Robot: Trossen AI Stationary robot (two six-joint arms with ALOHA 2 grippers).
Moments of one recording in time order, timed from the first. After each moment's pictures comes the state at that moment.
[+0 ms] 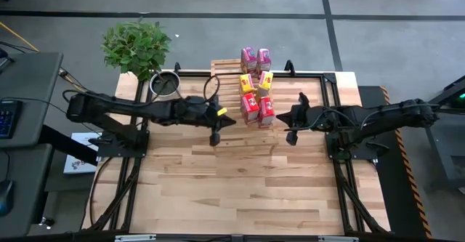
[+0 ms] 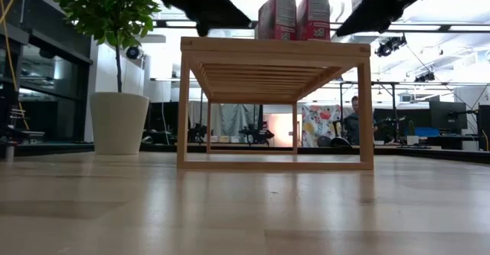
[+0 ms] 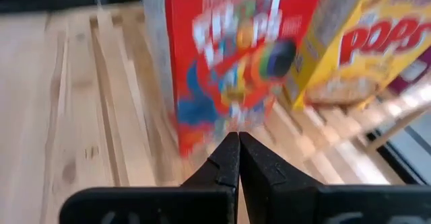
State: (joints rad) left arm 0.04 1.39 0.94 0.06 -0.03 0.00; right arm 0.09 0.90 0.73 -0.35 0.42 0.13
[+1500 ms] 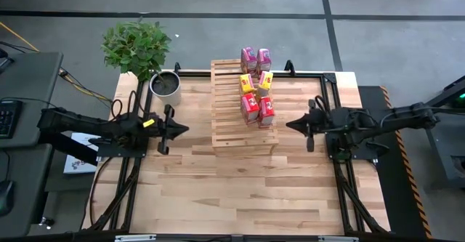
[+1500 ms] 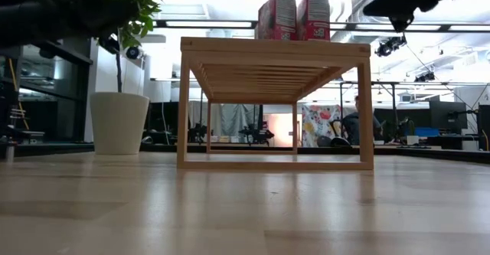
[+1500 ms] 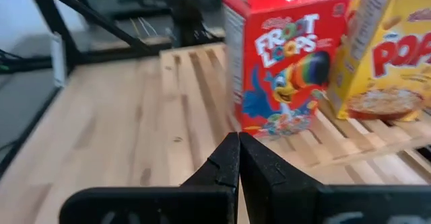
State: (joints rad) left arm -0.05 0.51 0.01 0.70 -0.04 -0.02; right arm 0.15 0.60 0.58 -0.31 0.27 0.14
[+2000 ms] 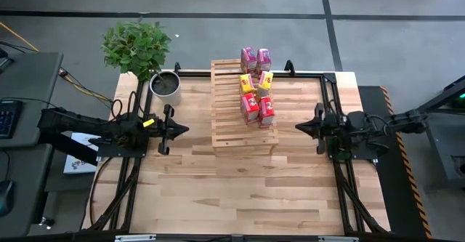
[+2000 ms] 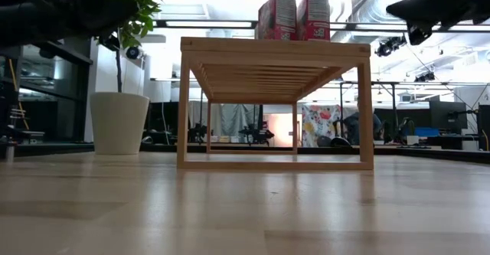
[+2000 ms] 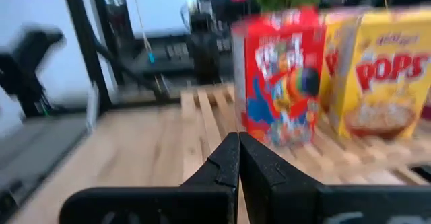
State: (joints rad) left arm -0.05 0.50 0.01 0.70 -0.03 0.05; right arm 0.20 0.22 0.29 -0.12 0.27 0.07
